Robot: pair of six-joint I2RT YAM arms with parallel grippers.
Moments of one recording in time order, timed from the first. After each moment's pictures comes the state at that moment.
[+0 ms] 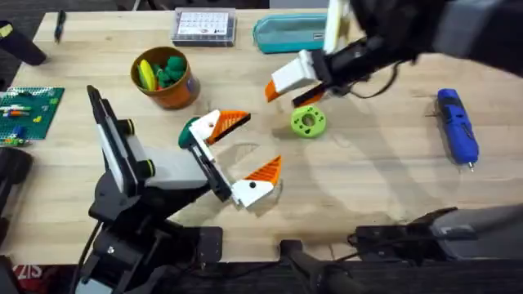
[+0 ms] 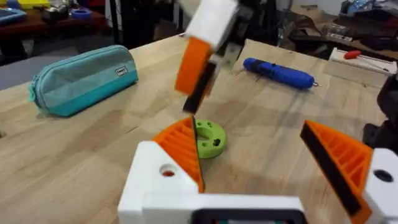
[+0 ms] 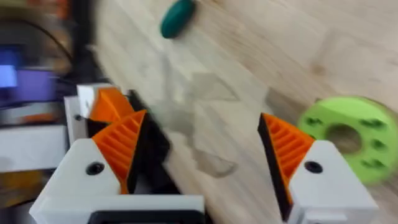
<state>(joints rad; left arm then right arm) -0.36 0.00 0.01 -0.05 0.61 -0.06 0.35 1.60 1.21 -0.80 -0.78 0.15</state>
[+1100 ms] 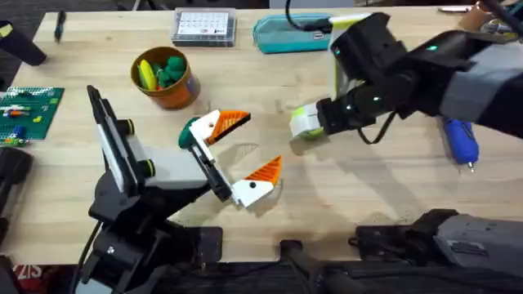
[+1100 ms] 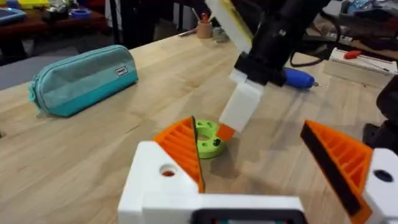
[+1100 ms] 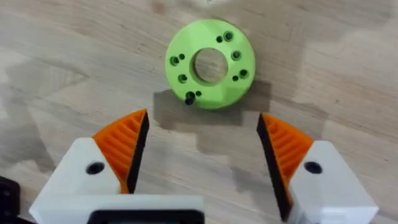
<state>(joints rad) -0.36 0.00 0.01 -0.05 0.61 -0.06 0.53 1.41 0.95 -0.80 -0.05 0.30</state>
